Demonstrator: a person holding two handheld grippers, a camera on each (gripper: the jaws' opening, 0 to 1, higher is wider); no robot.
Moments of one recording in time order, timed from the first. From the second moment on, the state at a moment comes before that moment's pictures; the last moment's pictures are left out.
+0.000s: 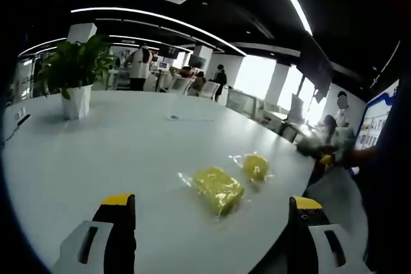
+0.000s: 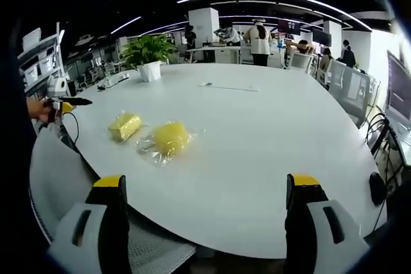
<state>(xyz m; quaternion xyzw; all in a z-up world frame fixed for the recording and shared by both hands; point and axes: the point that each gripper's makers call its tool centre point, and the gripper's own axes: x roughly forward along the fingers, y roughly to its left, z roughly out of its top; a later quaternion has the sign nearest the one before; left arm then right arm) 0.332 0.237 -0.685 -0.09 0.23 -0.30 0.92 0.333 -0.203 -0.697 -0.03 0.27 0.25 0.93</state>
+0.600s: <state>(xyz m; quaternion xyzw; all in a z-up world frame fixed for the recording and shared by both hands) 0.333 0.230 -0.690 -0.09 0.25 -0.33 0.91 0.314 -0.198 -0.711 -0.01 0.28 0.23 0.93</state>
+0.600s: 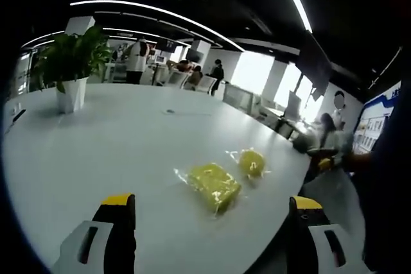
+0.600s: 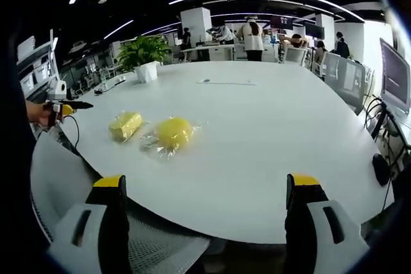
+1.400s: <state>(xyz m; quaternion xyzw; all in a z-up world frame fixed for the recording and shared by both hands) 0.375 0.183 -0.699 -0.22 0.30 -0.31 0.87 0.329 -0.200 -0.700 0.00 0.26 0.24 0.94</state>
